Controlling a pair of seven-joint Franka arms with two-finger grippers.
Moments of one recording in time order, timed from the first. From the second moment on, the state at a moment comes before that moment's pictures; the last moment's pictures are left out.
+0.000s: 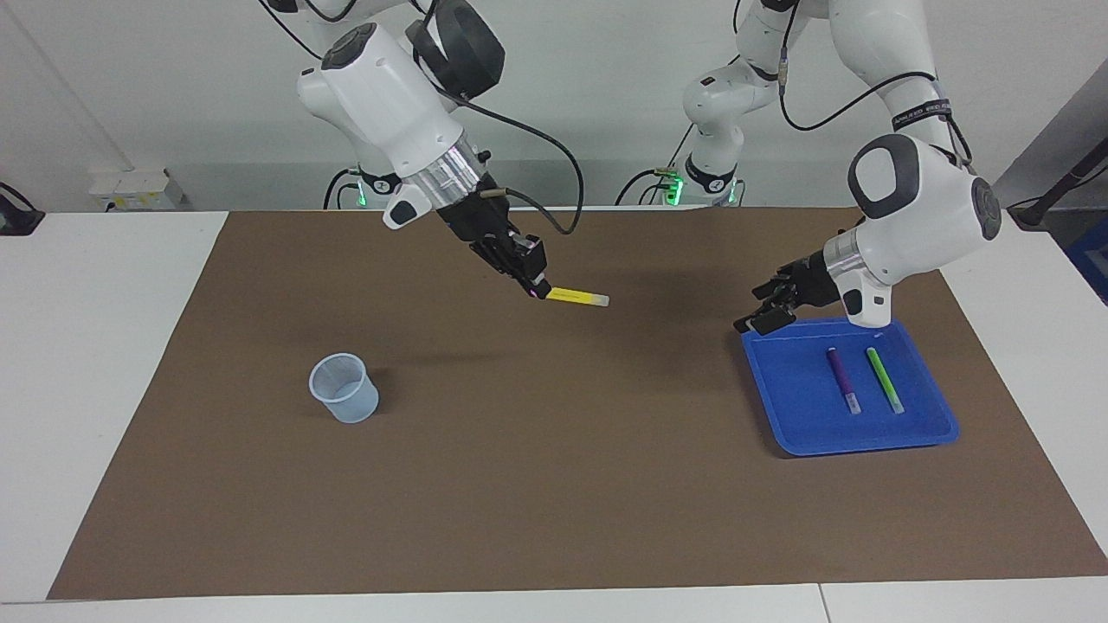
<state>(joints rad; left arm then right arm) 0.41 0.23 -0.51 -1.74 -0.44 1.74 -0.90 0.17 0.17 0.27 -1.62 0.41 2.22 1.00</state>
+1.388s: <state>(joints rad) 0.24 0.22 -0.57 -1.66 -0.68 2.02 -1.65 0.27 0.21 0.27 -1.66 0.41 2.37 1.13</state>
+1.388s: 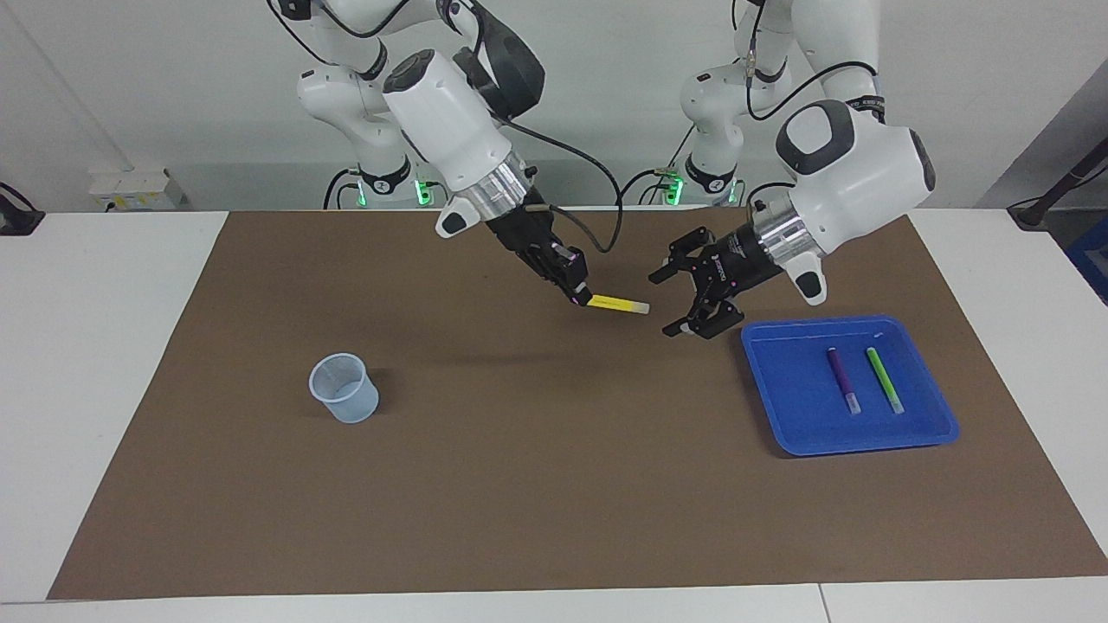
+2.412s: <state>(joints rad) 0.18 0.19 -0.57 -1.73 -0.67 2.05 -1.69 0.27 0.22 0.27 -1.66 0.41 2.38 1.14</state>
